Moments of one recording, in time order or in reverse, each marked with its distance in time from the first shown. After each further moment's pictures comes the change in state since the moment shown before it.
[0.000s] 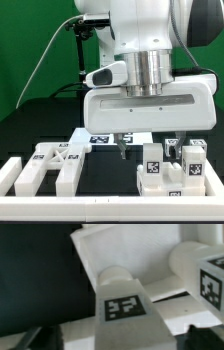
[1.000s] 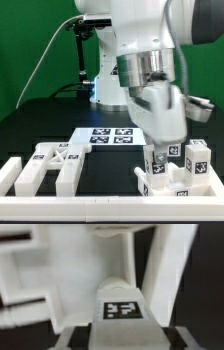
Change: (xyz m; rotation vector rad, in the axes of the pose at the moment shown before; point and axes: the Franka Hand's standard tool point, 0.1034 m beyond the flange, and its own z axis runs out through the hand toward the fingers) arm 0.004 -0.010 0.002 0.046 -0.040 1.327
